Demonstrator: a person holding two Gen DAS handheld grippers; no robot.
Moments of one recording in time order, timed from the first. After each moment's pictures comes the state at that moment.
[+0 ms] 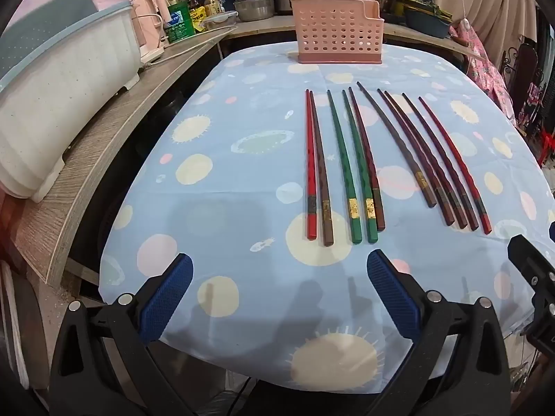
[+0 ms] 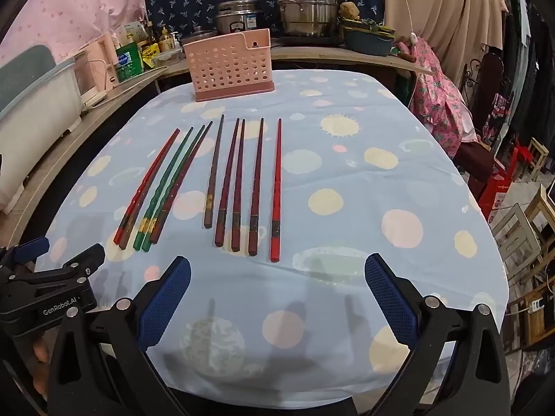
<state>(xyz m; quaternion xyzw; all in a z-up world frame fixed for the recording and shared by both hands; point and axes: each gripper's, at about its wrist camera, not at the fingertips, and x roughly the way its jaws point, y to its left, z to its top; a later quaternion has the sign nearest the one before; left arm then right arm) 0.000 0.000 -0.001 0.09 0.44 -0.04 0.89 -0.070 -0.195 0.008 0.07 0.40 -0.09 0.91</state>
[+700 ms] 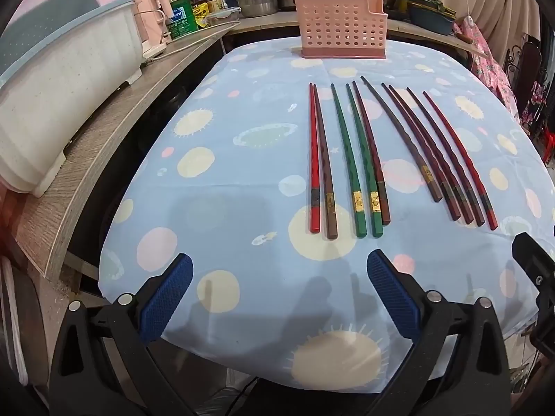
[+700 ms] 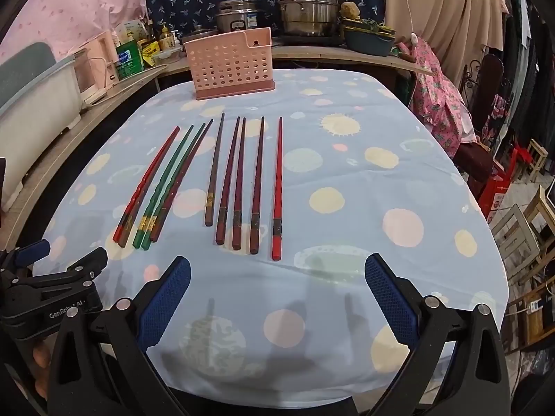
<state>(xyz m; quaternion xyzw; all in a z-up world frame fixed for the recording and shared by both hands) 0.001 0.001 -0.006 0.09 0.45 -0.04 0.89 -0.066 -0.189 0.010 0.07 0.41 -0.10 0.91</state>
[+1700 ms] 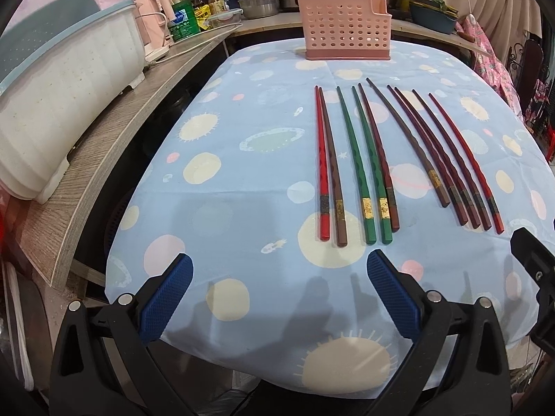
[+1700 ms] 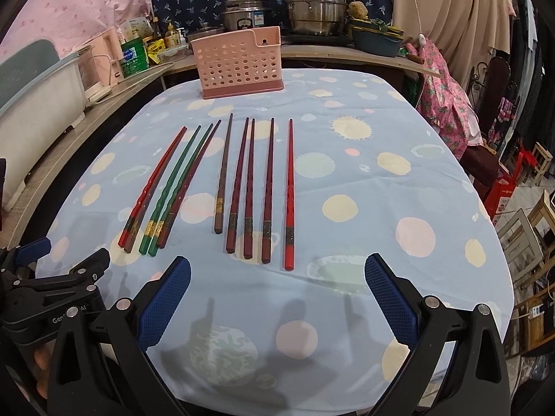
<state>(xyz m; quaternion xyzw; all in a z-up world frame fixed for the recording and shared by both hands) 0.006 0.004 -0.005 0.10 0.45 -0.03 0.89 -0.052 -0.183 0.011 0.07 0.41 -0.08 0.91</state>
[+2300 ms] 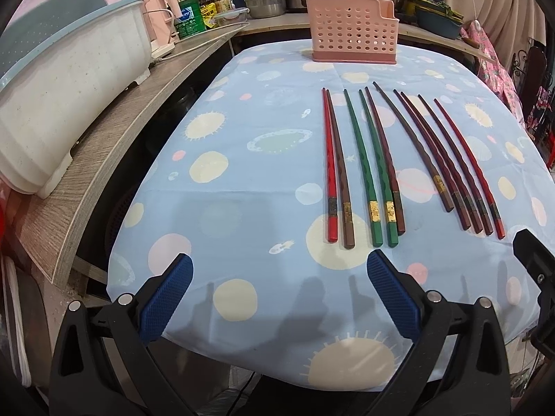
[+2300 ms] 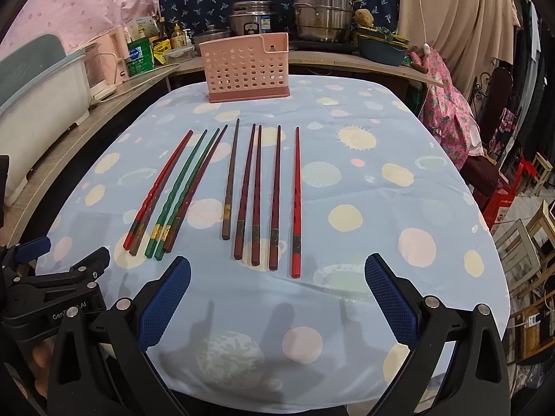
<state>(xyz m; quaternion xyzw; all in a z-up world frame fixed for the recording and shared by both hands) 0.007 0.010 -0.003 0.09 0.45 -0.03 0.89 -0.053 -0.178 0.016 0.05 0.40 -0.08 0.91</state>
